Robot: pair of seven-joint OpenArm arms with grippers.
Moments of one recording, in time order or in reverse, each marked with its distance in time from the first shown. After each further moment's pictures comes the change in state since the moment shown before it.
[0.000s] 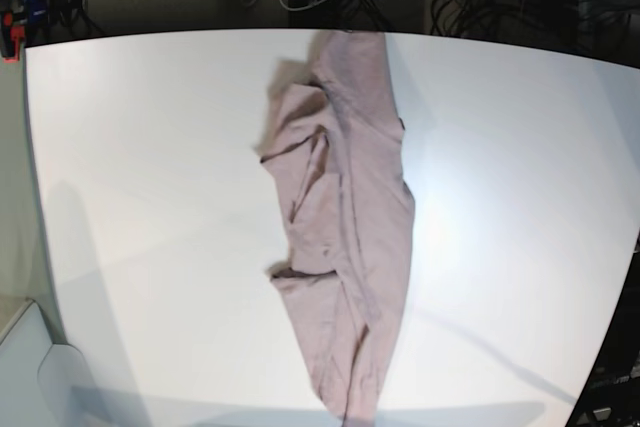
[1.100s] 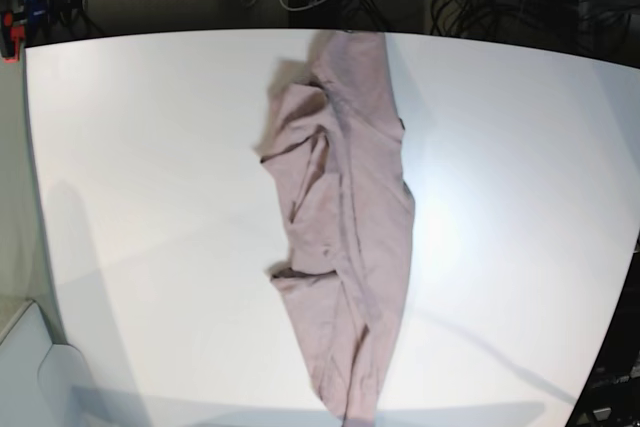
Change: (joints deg) left arm 0.4 -0.2 0.0 0.8 0.0 0.0 0.2; right arm 0.0 0.0 0.0 0.1 0.0 0.0 0.5
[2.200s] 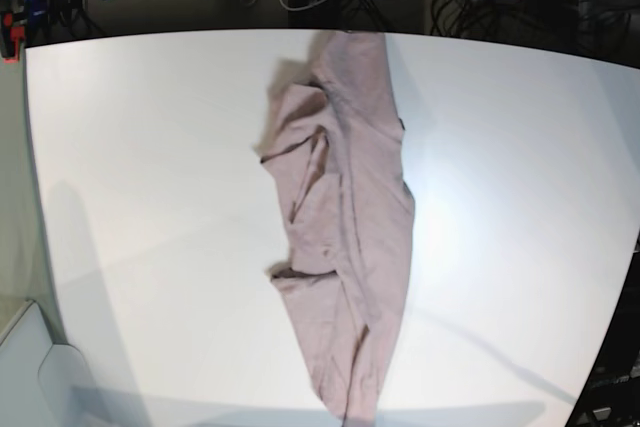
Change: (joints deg) left arm 52.0 -10.1 -8.3 97.4 -0.4 0.6 1.3; right arm -53.9 13.4 6.7 101.6 13.9 9.9 -10.1
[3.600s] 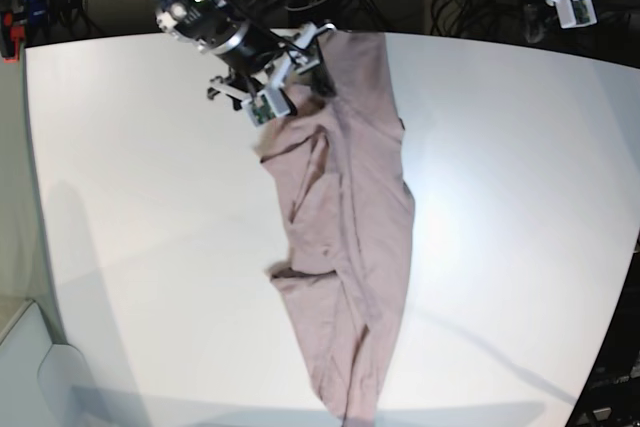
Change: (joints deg) left arm -2.9 0.4 -11.6 4.0 -18.0 0.0 0.2; right arm 40.2 -5.4 -29.7 -6.1 -0.3 0.0 -20.3
